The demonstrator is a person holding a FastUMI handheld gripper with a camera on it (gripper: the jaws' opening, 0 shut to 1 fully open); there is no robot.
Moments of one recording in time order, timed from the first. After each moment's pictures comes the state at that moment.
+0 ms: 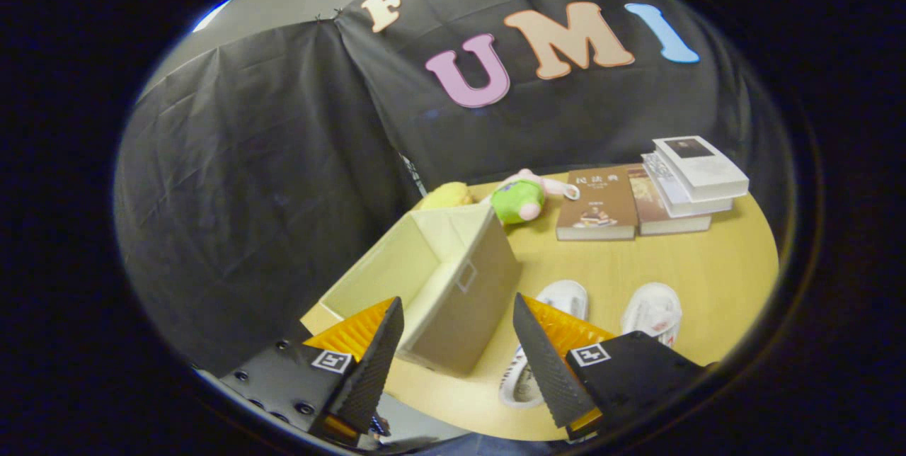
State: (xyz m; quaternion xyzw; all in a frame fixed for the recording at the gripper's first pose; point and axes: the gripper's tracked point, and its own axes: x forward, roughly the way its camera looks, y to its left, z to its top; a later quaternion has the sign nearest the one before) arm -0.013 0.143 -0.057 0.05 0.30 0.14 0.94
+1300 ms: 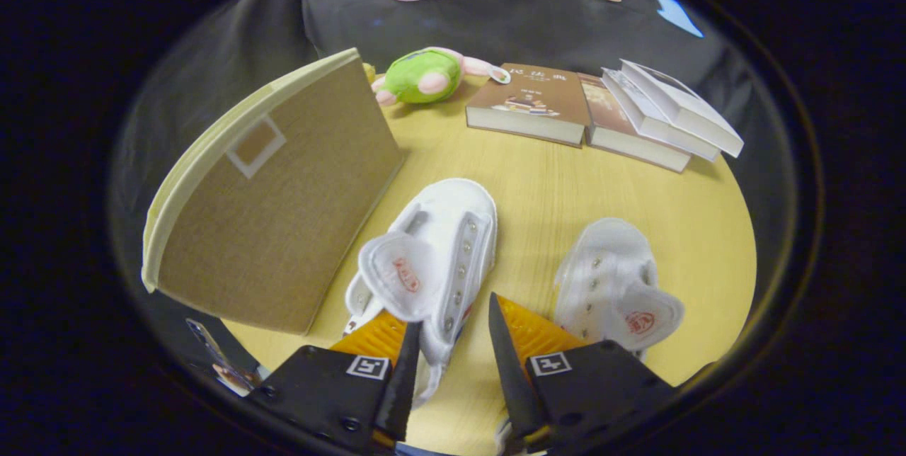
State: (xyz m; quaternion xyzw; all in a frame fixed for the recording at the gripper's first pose) arm 0.019 0.044 -0.204 -0.07 0.48 0.01 0.87
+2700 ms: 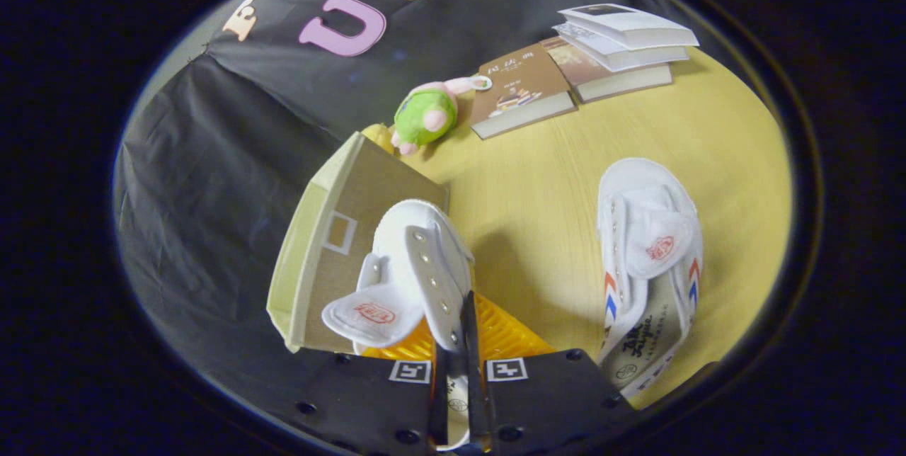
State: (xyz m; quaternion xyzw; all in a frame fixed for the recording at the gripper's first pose) arm -0.007 0.084 -0.133 0.21 0.46 0.05 0.86
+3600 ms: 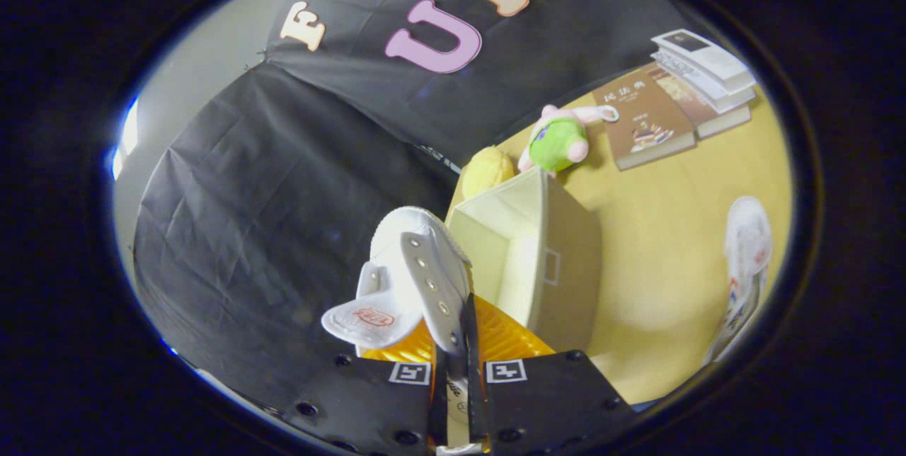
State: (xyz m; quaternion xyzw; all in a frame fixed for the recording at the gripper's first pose) arm 0.023 0.258 -0.031 0.30 0.42 0.17 0.84
